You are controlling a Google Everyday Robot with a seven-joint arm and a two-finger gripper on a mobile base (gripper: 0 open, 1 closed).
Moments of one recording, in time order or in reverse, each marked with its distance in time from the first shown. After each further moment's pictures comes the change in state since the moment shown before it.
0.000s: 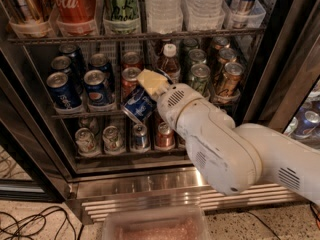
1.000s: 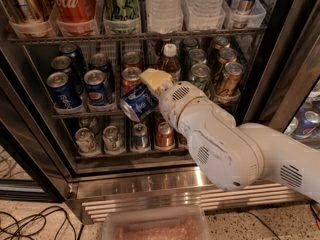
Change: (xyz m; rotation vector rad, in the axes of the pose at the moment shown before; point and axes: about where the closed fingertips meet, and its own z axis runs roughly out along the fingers) arm 0.009 0.002 -0.002 0.002 0.010 0.199
